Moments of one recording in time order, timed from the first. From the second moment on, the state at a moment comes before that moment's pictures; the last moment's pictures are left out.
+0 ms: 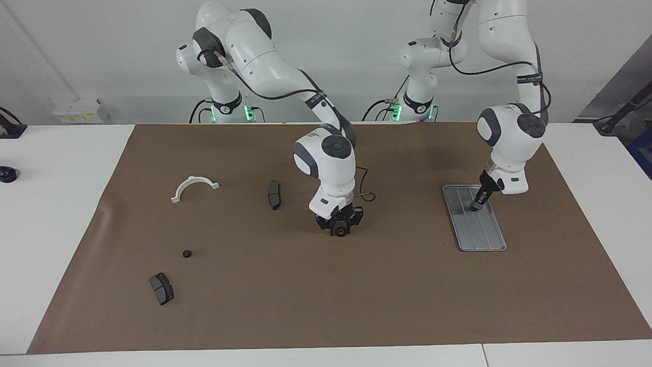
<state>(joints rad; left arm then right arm) 0.11 0.14 -0.05 -2.23 0.00 2.42 -0.71 0.53 0.70 0.09 -1.45 -0.13 2.30 0.60</state>
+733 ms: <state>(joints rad) -0.11 0.13 -0.07 -1.95 0.00 2.22 -0.70 0.50 0.69 0.09 -1.45 -0.13 2.29 0.60</state>
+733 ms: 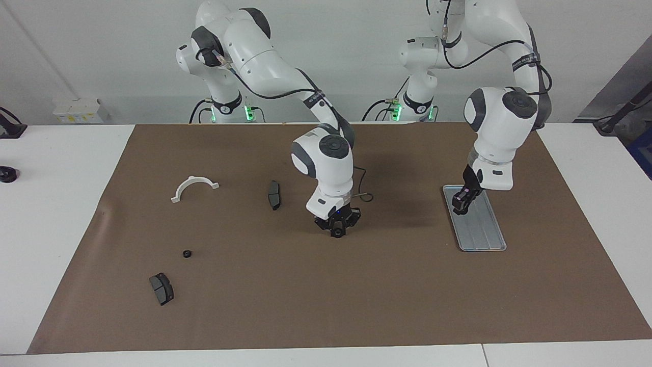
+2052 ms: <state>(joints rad) -0.56 0.49 -0.07 -1.77 0.00 2.60 -0.79 -0.02 0.51 0.09 -1.62 -0.11 2.08 -0.02</state>
